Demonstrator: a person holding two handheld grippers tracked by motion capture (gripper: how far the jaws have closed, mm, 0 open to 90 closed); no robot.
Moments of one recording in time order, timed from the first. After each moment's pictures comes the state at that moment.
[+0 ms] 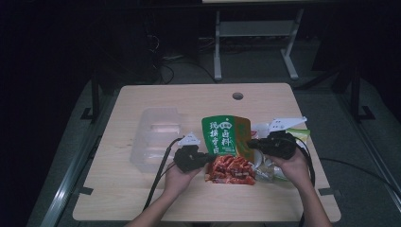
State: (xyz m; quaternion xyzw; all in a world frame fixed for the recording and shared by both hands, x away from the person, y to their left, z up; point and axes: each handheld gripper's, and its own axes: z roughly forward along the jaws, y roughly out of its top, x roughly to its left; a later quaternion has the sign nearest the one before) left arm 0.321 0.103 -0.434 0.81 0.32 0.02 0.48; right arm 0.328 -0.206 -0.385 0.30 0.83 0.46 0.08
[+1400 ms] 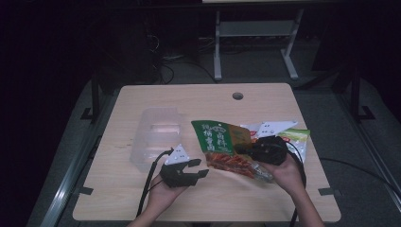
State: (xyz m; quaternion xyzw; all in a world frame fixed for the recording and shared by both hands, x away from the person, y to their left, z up) left arm 0.270 0.136 -0.422 0.84 0.27 0.08 0.47; right arm 0.302 -0.170 -0.358 0.26 0.83 0.48 0.06
